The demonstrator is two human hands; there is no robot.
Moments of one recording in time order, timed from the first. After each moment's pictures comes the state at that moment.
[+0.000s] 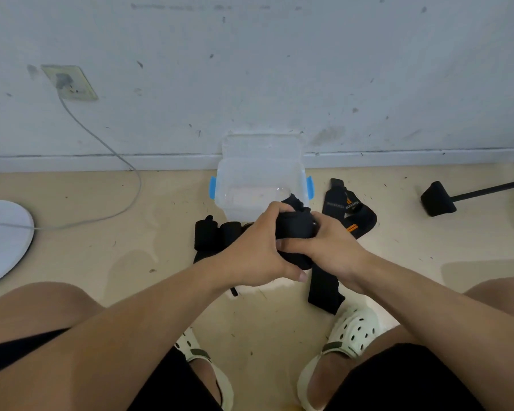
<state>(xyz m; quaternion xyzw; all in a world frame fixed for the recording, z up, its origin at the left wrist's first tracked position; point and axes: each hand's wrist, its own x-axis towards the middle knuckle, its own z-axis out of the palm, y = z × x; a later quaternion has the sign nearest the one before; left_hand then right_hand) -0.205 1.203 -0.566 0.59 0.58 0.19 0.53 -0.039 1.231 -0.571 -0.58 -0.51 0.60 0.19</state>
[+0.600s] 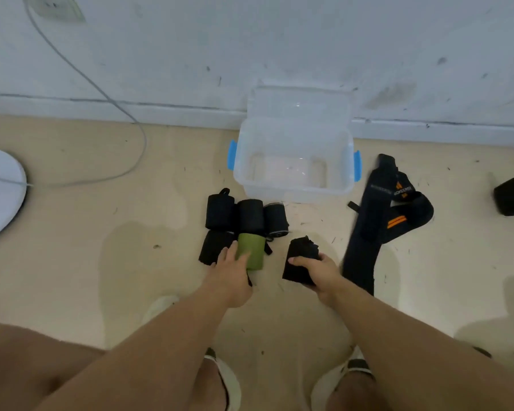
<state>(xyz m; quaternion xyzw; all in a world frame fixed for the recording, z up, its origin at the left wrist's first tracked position) -0.274 1.200 -0.795 0.56 0.70 -0.16 0.41 -0.069 1.264 -0.828 -0.70 -0.22 0.67 0.14</state>
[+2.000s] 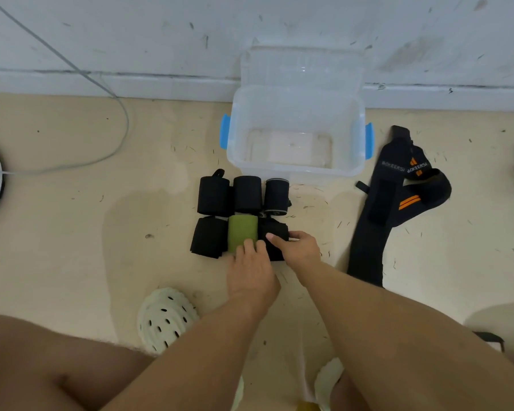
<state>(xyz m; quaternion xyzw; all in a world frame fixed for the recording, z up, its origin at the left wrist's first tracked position) -0.213 1.206 -0.815 0.55 0.77 -0.12 0.30 -0.117 1.273 -0.873 -0.74 -0.35 0.57 0.10</state>
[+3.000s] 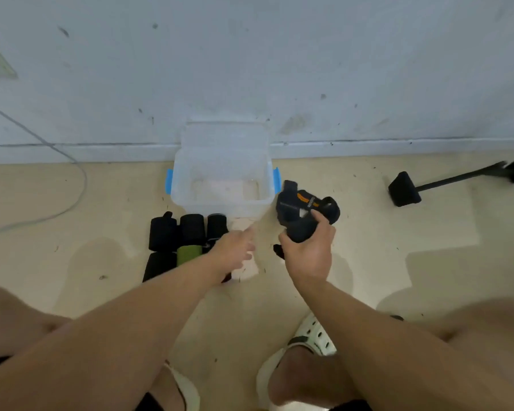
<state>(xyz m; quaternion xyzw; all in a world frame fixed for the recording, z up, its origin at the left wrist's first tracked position) -0.163 1.263 -0.699 0.30 0.67 0.18 0.65 -0.005 1.255 -0.708 -0.77 -0.45 0.30 0.34</state>
